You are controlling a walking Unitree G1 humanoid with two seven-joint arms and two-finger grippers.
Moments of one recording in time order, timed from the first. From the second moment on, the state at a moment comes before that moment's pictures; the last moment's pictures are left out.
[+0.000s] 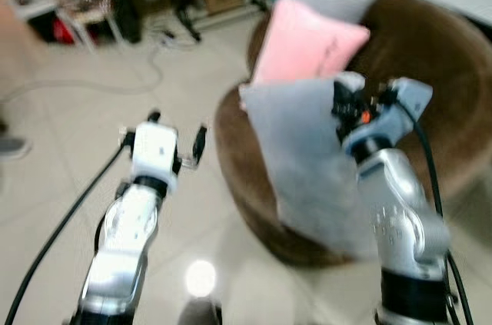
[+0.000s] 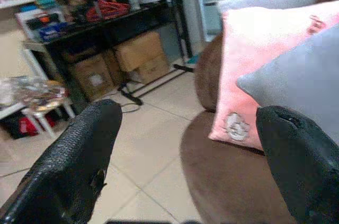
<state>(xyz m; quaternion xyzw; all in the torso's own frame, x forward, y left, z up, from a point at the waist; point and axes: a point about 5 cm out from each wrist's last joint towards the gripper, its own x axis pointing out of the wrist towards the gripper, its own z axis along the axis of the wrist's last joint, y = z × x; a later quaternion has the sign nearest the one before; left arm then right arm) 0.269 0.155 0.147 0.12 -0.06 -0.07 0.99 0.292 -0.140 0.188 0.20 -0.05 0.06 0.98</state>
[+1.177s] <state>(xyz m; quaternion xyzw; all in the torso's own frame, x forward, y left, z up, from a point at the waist) 0.287 0.145 0.133 0.11 -0.04 -0.16 0.98 0.259 -0.173 0.140 0.07 -0.01 -0.06 1.00</state>
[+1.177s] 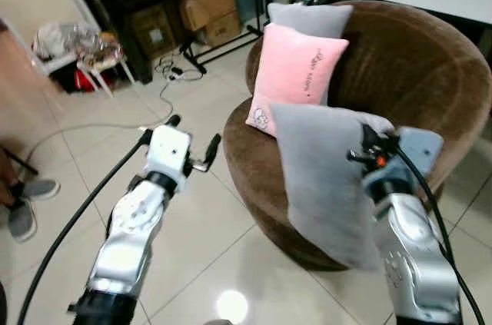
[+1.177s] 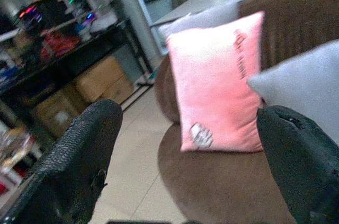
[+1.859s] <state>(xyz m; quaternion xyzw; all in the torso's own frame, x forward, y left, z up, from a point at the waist) 0.289 0.129 0.121 0.09 -0.06 -0.13 0.99 0.256 -0.188 0.166 0.00 -0.03 -0.05 1.00</state>
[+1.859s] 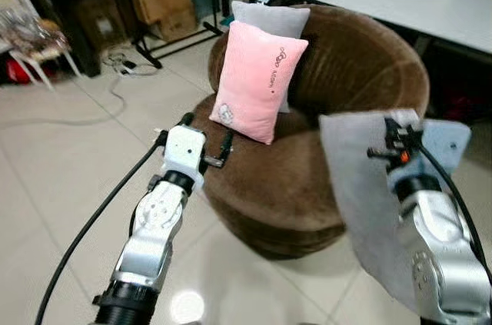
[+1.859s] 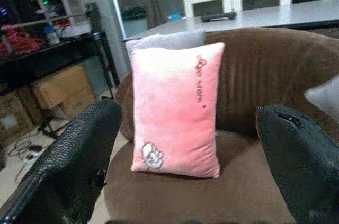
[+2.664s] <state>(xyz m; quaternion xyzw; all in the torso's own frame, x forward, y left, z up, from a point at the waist) 0.258 0.165 0.126 0.12 -0.05 -0.08 0.99 0.273 -0.162 0.129 0.06 0.04 0.04 1.00</state>
